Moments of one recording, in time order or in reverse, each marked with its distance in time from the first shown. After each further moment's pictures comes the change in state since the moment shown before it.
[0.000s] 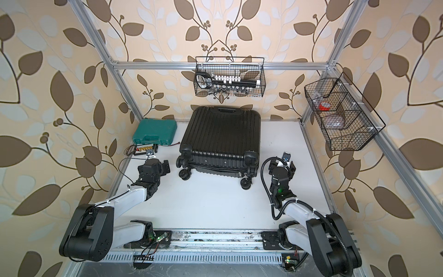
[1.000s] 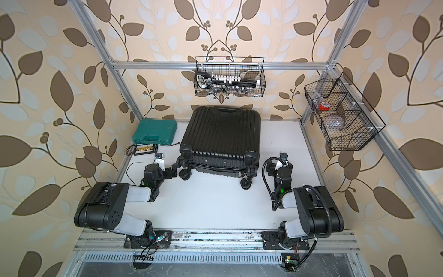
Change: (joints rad) left arm 0.049 0.267 -0.098 0.430 0.335 0.062; right arm -0.149 0.322 -0.031 0.318 -0.388 -0.041
